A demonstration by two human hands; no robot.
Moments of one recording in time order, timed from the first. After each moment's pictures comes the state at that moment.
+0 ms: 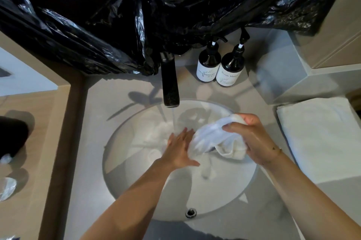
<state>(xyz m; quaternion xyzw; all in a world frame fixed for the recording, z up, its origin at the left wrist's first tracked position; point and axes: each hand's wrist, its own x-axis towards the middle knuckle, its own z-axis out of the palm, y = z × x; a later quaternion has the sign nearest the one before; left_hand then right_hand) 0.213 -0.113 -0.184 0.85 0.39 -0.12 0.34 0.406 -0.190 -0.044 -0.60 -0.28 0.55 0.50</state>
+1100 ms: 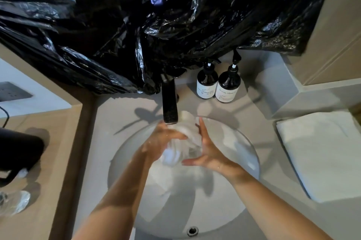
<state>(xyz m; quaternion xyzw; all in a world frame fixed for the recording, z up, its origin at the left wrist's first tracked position) 0.209 -0.061 -0.050 0.51 0.42 0.19 0.73 0.359 -0.152 -0.139 -0.63 -0.47 0.53 0.33</state>
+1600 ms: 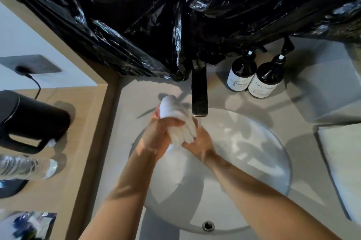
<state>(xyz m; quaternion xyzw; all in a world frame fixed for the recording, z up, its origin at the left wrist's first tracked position) 0.161 -0.060 -0.039 0.38 0.39 0.37 0.75 0.279 -0.096 -0.174 -0.68 -0.48 0.44 0.33</state>
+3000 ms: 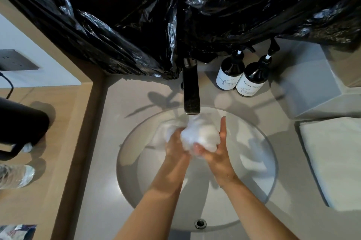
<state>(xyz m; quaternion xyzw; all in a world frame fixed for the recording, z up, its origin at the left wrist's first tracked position) 0.202 -0.111 -0.120 0.18 0.55 0.32 0.75 0.305 -0.167 -0.118 -0.56 -0.23 0.56 0.56</state>
